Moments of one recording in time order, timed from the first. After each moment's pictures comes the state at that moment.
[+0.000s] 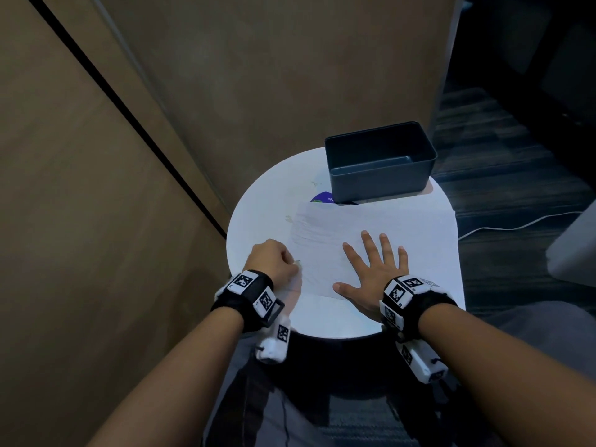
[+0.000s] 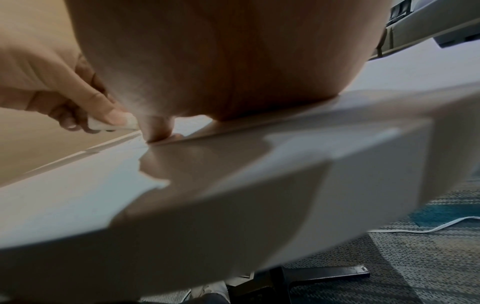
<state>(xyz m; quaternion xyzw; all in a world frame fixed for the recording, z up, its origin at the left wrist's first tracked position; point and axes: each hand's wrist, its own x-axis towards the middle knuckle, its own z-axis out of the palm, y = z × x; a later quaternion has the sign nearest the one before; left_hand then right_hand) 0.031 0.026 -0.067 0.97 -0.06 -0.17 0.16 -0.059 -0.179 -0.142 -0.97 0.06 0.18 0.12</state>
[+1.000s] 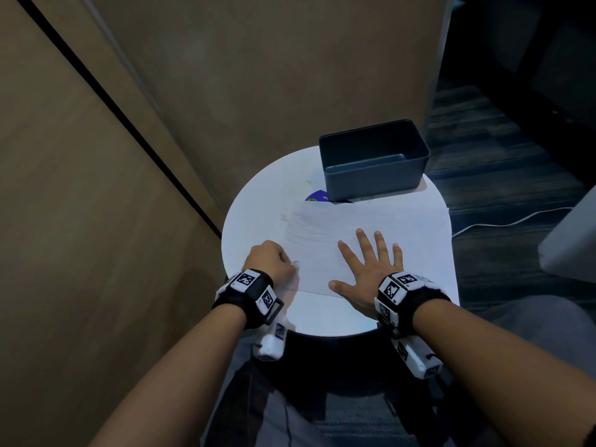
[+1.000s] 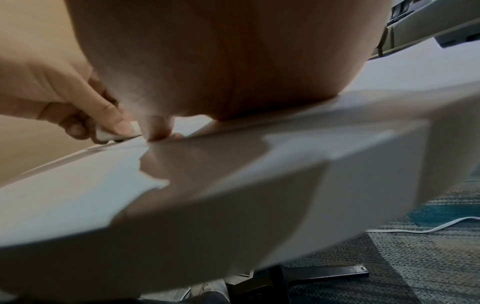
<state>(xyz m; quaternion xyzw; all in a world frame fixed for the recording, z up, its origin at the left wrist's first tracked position) 0.032 0.016 -0.069 0.97 -0.06 -0.19 0.17 -0.055 -0.180 -0.142 -0.97 0.06 0.19 0.12</state>
